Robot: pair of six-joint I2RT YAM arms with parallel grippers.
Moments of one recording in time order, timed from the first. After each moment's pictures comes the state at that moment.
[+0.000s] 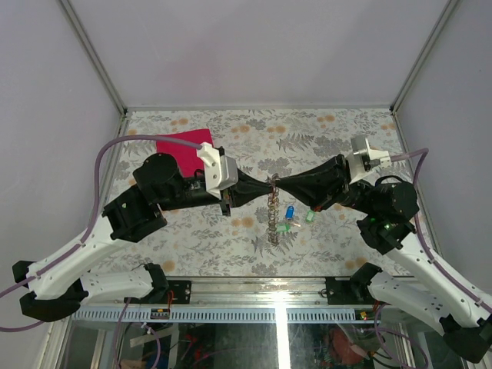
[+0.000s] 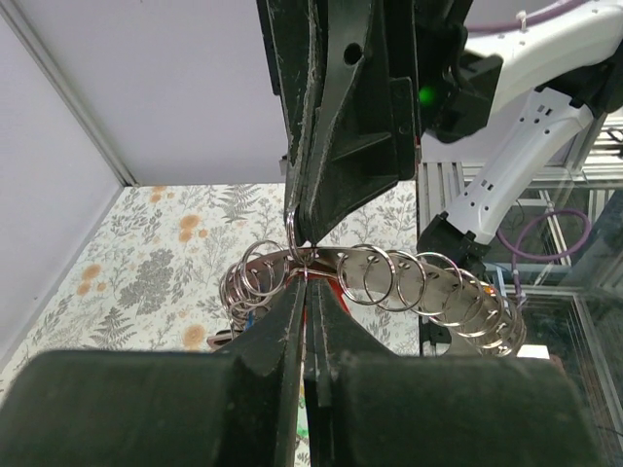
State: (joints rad) left arm -1.01 1.02 1.34 -0.27 0.42 0.12; right arm 0.70 0.79 0.86 0.51 -0.66 0.52
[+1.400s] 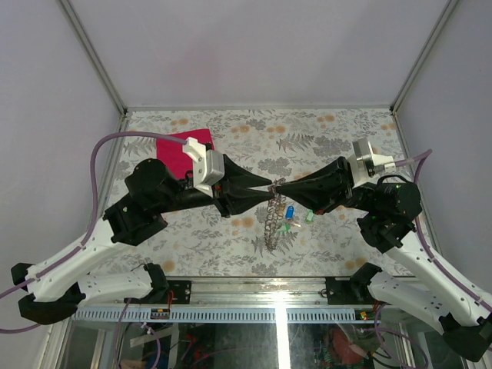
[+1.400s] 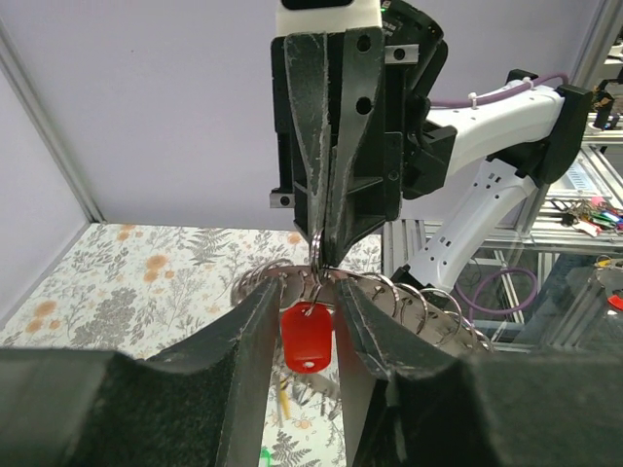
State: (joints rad) left arm -1.01 0.98 1.27 -0.09 0.42 -0.04; right arm 0.70 0.81 0.87 0.61 -0.74 0.54
